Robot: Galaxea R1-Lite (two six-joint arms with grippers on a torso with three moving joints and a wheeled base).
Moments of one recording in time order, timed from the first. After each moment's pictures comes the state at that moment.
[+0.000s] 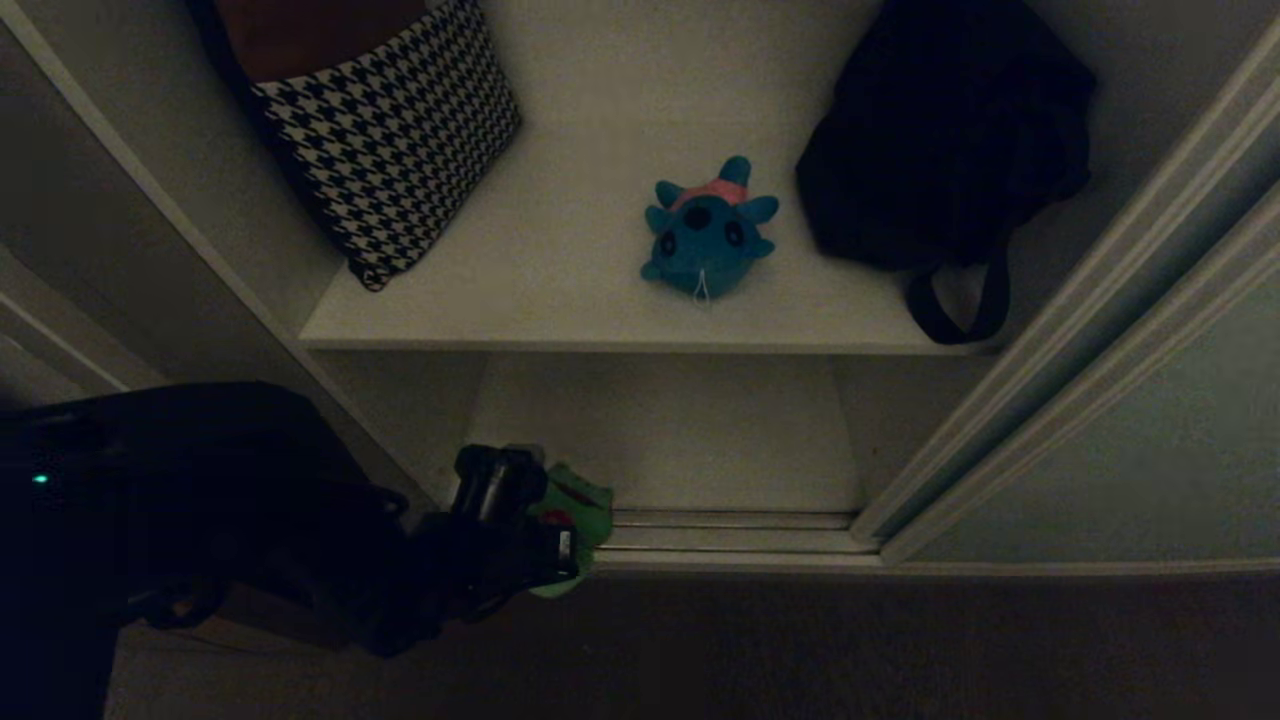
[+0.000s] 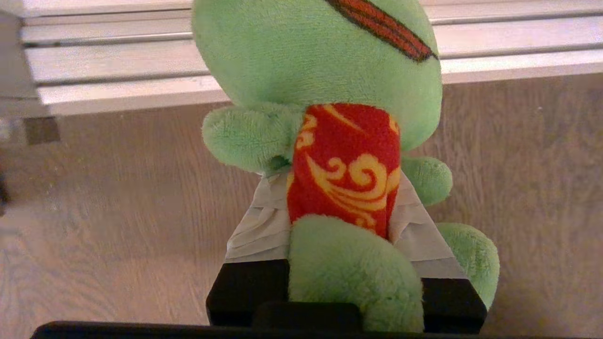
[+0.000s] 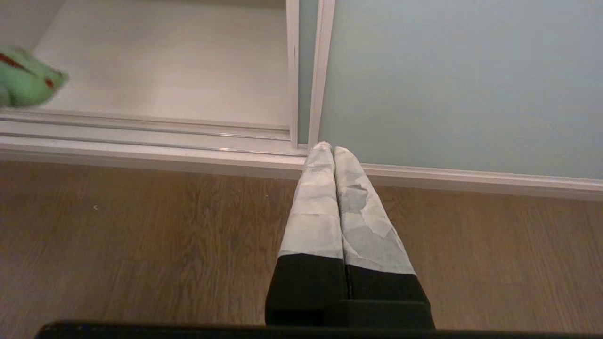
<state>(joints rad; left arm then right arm) -0.45 2.17 -0.80 -0.71 0.15 -0.22 0.00 0.00 0.00 0.00 0.00 0.00</state>
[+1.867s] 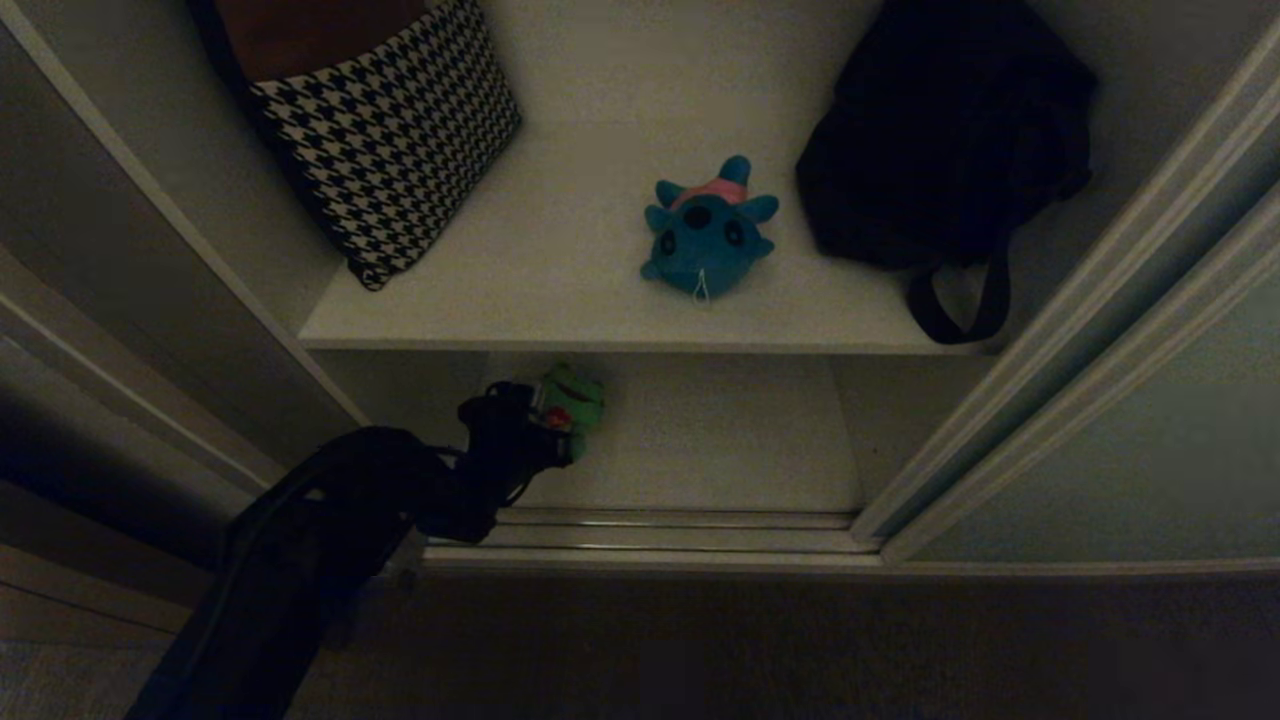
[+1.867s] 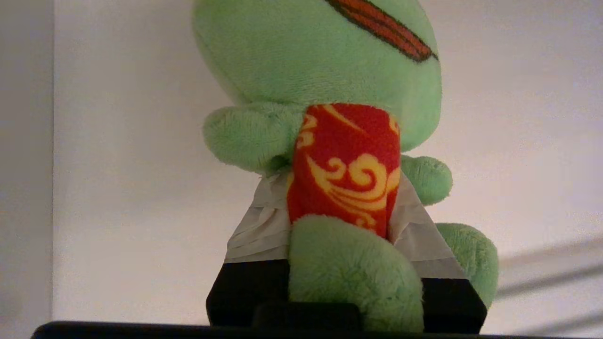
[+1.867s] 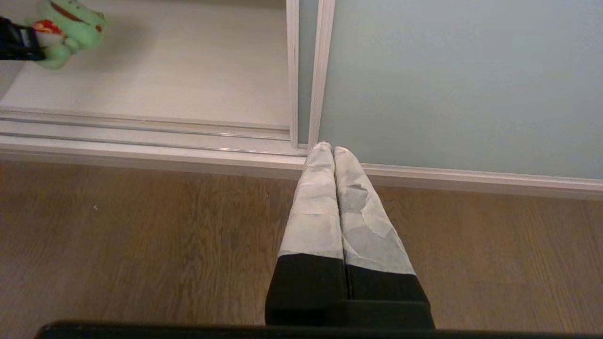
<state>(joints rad) -0.21 2.79 -1.76 -0.86 -0.06 0.05 0.00 0.00 0.00 0.00 0.00 0.00</state>
